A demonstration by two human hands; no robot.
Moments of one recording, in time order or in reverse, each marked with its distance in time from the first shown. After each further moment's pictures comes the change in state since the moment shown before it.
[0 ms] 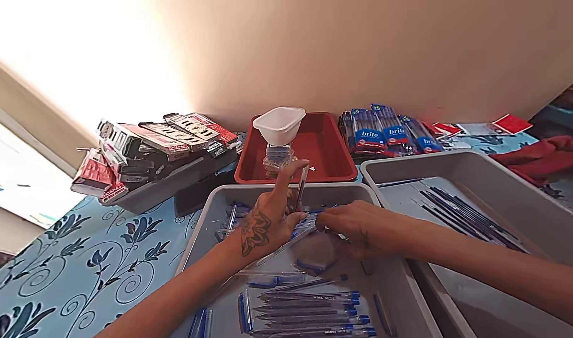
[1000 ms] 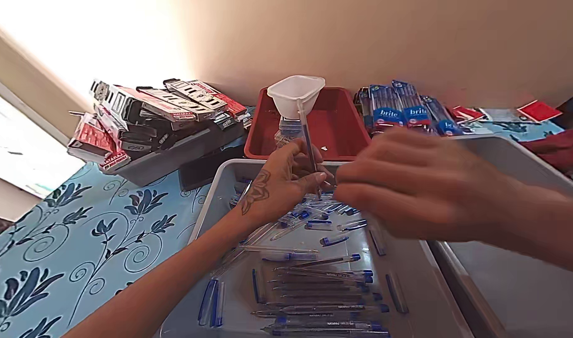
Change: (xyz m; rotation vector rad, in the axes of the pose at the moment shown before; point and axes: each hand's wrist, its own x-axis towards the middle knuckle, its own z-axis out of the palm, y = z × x) left_hand -0.003 0.024 -0.017 -0.423 0.029 -0.114; right_hand 0.015 -0.050 -0.056 -0.533 0.485 -0.376
